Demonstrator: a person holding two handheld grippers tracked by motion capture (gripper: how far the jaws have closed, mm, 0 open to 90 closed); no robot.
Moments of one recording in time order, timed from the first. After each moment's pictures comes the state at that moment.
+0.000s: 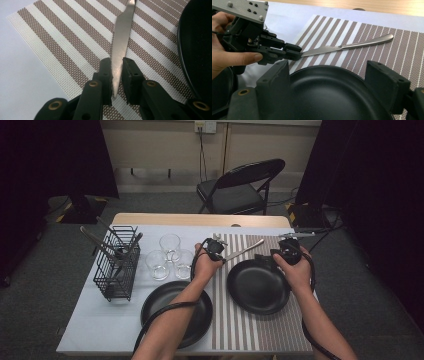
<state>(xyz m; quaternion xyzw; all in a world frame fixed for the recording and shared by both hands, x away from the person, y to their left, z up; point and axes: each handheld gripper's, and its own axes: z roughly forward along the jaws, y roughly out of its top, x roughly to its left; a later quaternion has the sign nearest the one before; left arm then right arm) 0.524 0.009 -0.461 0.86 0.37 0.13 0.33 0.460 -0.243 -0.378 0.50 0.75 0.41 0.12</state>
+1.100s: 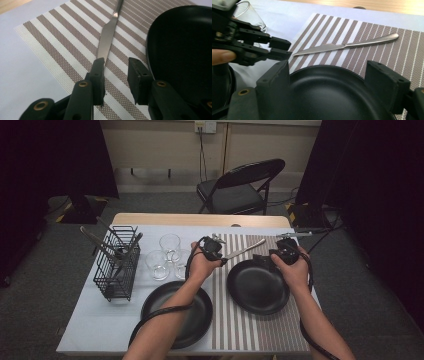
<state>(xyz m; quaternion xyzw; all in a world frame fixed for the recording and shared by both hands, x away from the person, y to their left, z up) 0.502 0.023 -0.431 0.85 0.36 0.10 0.37 0.462 -0.237 -0.380 0.50 0.76 0.41 0.12</state>
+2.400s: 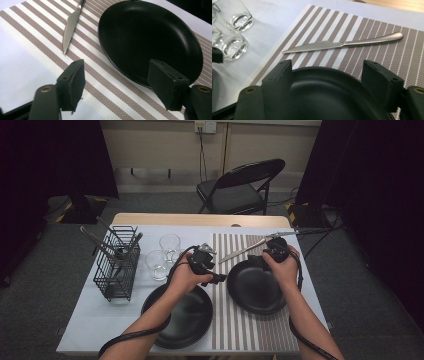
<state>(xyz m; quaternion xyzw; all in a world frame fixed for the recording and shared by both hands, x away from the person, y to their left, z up) 0.440 0.056 -0.403 0.86 0.32 0.04 0.41 0.480 -0.220 -0.398 0.49 0.78 0.37 0.14</state>
